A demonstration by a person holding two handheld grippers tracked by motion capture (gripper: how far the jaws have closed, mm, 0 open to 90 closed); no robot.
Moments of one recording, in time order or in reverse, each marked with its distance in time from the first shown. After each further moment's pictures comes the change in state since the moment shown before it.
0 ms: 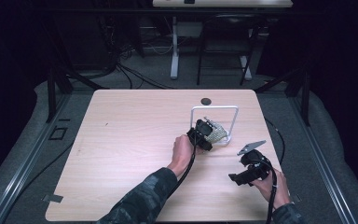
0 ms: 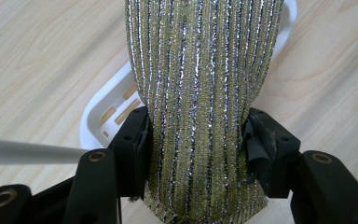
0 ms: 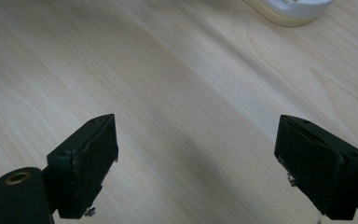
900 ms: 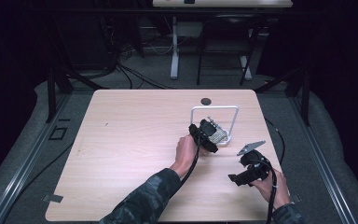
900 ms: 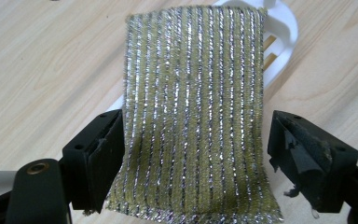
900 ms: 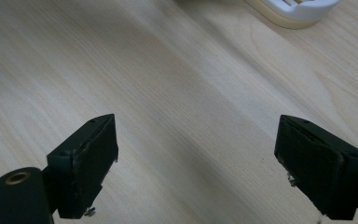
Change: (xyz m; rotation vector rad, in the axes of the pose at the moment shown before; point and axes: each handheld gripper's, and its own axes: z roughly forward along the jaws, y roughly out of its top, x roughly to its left) left arm -0.010 0.006 0.000 -0.045 0.064 0.033; right arm 0.002 0.001 -0.002 0.002 0.000 -0.007
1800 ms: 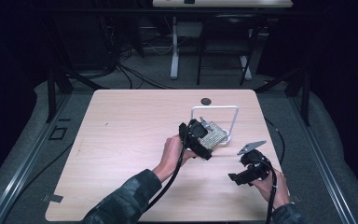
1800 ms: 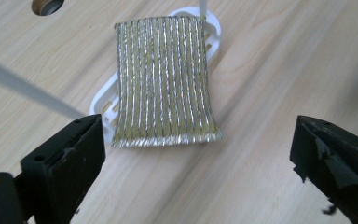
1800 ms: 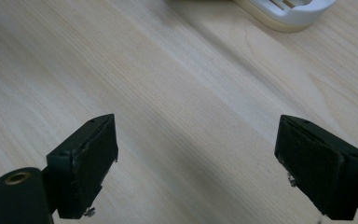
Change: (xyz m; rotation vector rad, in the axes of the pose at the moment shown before) left arm 0.016 -0.026 -0.078 -0.052 -0.166 0.050; right arm 0.000 0.001 -0.001 -0.013 -0.010 0.006
